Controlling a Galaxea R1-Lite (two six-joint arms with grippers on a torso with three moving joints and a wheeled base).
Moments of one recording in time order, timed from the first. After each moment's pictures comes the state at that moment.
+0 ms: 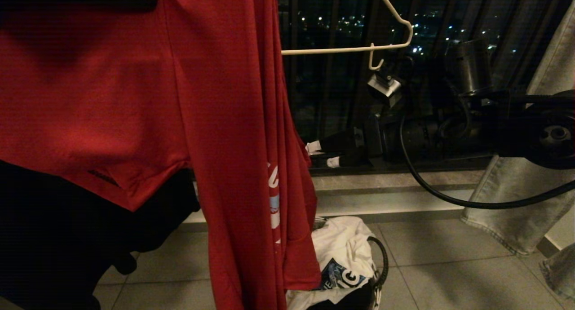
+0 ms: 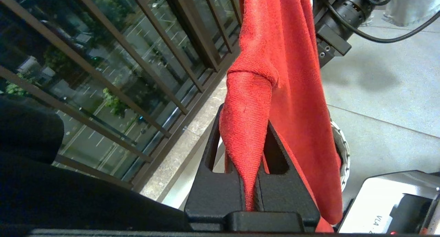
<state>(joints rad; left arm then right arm) -0.58 1.35 -1.93 0.74 -0.24 0.47 0.48 1.75 -1.40 0.06 0.68 0.44</state>
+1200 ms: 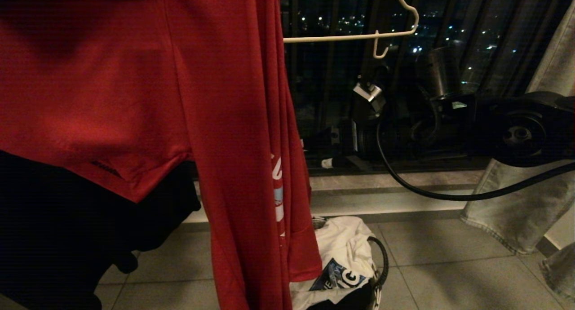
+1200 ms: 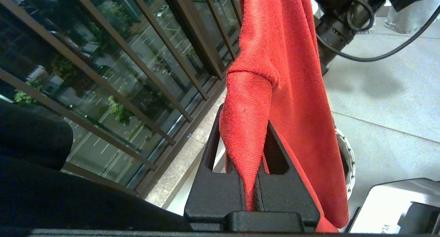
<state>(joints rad) -0.58 1.35 -1.94 0.70 -0.24 0.48 0.52 1.82 -1.46 0.06 0.54 0.50</state>
